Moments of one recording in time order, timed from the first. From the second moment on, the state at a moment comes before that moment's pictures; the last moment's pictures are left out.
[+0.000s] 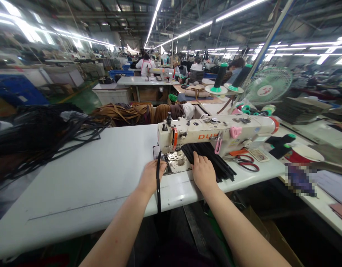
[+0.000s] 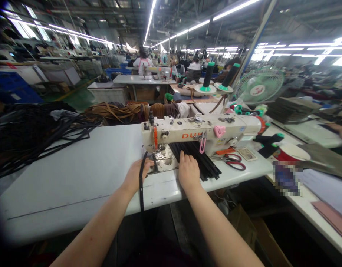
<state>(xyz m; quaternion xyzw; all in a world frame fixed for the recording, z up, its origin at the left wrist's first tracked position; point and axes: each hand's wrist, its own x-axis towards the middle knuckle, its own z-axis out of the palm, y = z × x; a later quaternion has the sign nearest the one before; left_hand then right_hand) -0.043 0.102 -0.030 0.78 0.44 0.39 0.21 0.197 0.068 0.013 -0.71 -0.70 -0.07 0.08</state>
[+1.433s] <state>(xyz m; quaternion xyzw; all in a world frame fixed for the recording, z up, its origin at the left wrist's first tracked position) -0.034 0.086 -0.024 0.81 0.53 0.24 0.08 0.165 -0.051 0.002 -0.55 -0.27 0.63 0.47</state>
